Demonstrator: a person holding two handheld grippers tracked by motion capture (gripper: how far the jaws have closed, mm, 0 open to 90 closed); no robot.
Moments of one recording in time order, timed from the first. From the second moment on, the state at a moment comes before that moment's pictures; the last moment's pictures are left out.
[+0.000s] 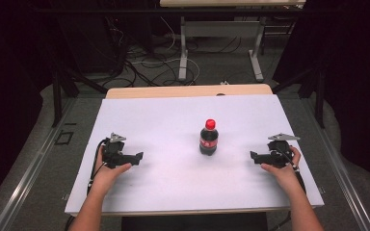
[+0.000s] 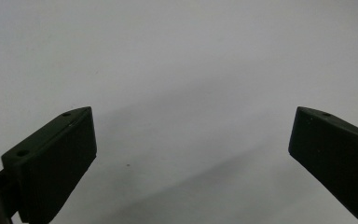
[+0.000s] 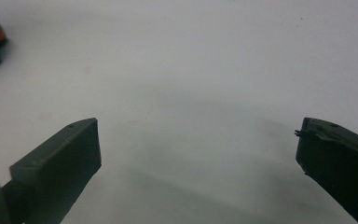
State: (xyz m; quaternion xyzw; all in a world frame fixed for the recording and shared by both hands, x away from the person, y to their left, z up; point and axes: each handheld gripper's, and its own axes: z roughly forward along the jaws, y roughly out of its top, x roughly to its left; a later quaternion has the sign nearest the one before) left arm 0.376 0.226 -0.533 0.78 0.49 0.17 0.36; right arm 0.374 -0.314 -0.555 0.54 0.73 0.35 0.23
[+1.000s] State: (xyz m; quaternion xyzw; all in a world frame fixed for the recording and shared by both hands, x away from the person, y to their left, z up) left arm 0.348 0.222 -0.485 0.77 0.47 0.14 0.42; right arm 0.391 -0.199 -0.501 0.37 0.81 0.43 0.18
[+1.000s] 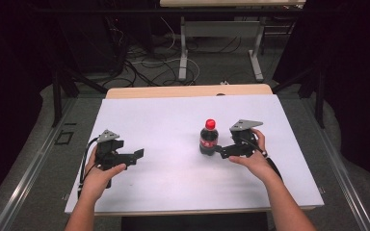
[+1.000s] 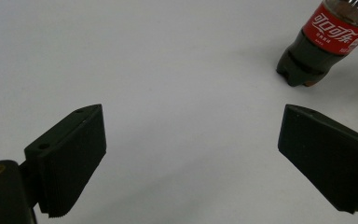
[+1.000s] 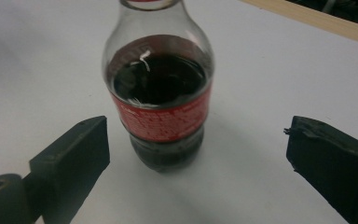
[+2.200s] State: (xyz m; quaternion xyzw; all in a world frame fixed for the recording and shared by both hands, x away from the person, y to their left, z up) left arm 0.349 0.224 -0.490 0.76 0.48 0.14 0.42; right arm 0.416 -0.164 -0.506 0.34 0.83 0.42 0.15
